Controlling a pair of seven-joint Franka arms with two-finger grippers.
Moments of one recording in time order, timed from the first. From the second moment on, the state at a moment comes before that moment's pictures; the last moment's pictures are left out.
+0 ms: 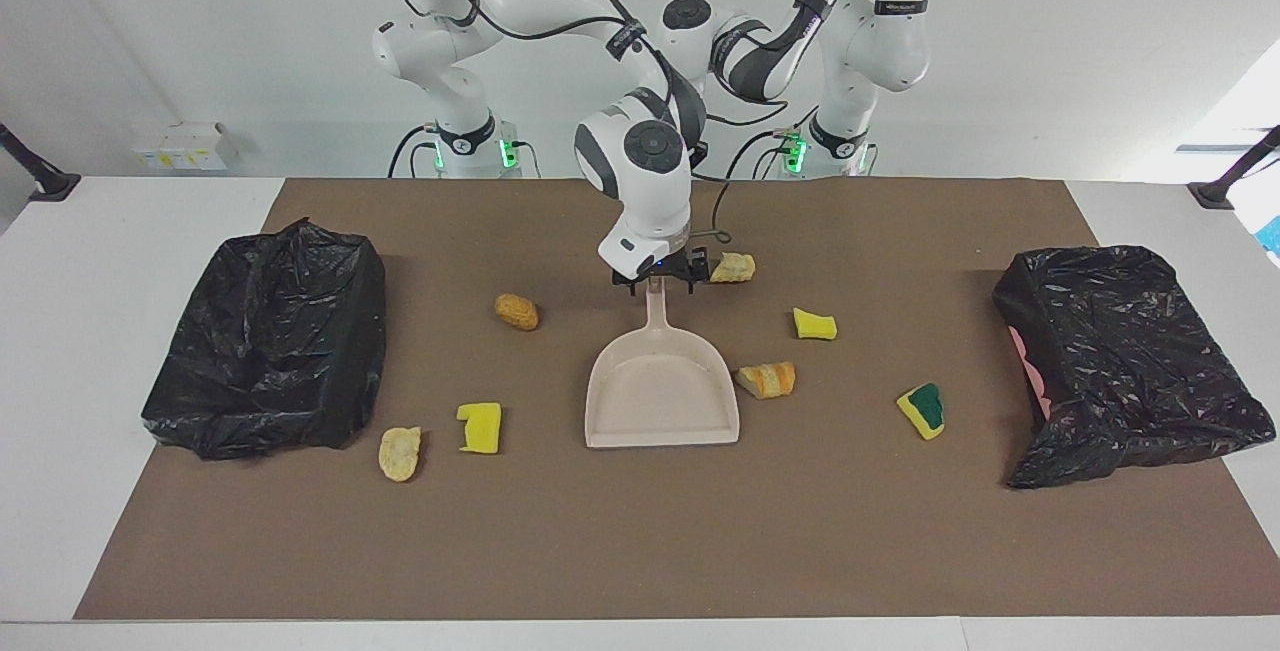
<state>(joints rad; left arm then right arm) -1.10 -0.21 -0.02 -2.56 -0.08 2.38 -0.90 0.64 0.35 0.01 -1.82 0.12 2.13 0.60</state>
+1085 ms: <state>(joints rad) -0.81 -0.40 -0.01 -2.53 -0.07 2.11 -0.79 0.53 0.26 0.00 -1.83 0.12 2.07 0.20</state>
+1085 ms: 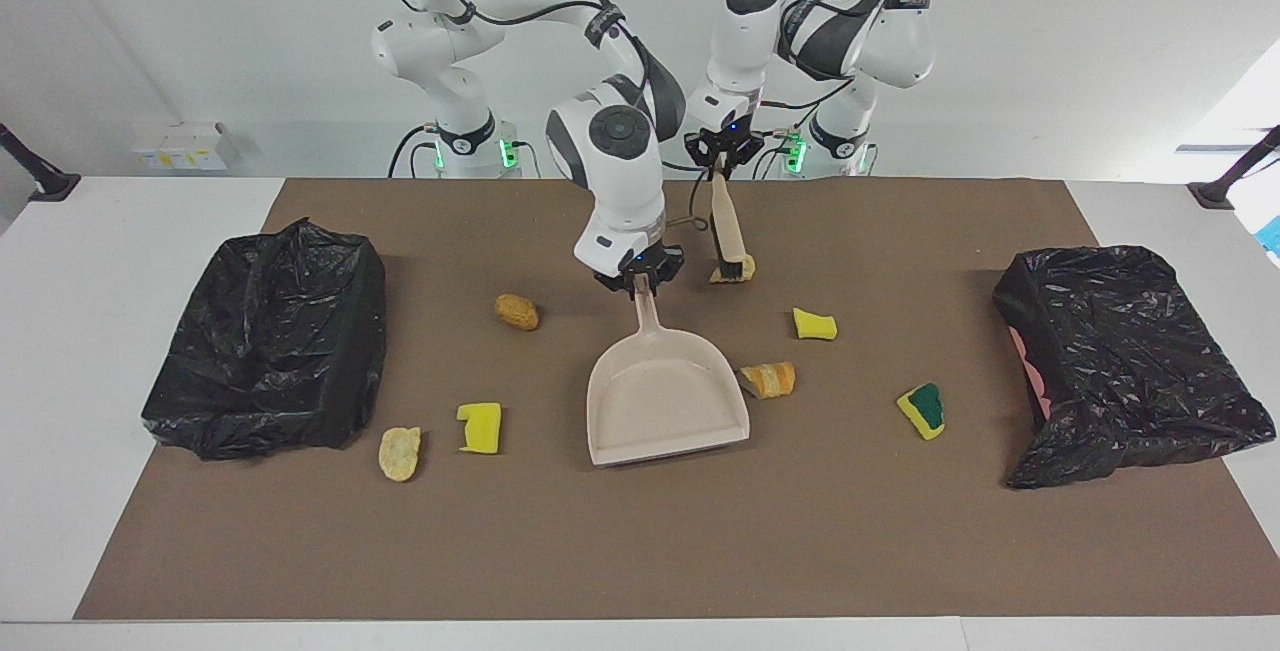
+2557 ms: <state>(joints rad) 0.00 0.07 0.00 -2.08 0.09 2.14 0.10 0.41 0.36 0.01 -1.66 -0.36 1.86 -1.01</state>
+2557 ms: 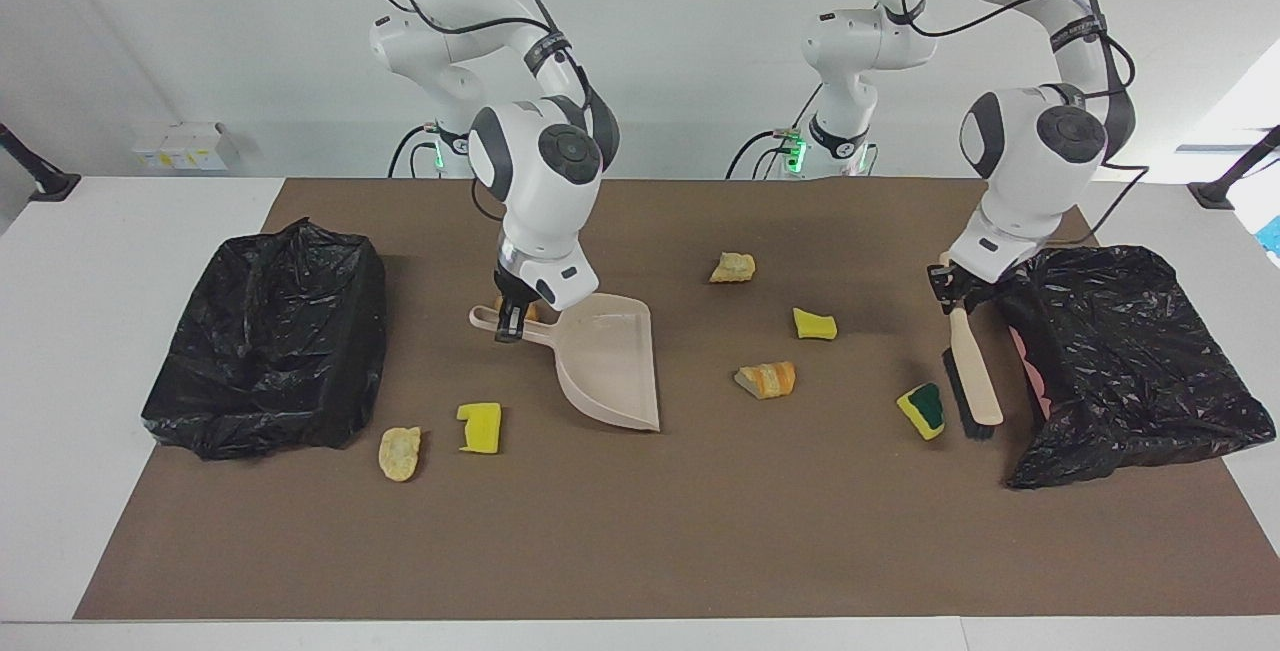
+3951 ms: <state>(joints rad) -0.47 0.13 -0.04 -2.12 -0.14 2.24 -0.46 0.41 0.46 0.01 -1.57 -0.34 1.86 -1.04</state>
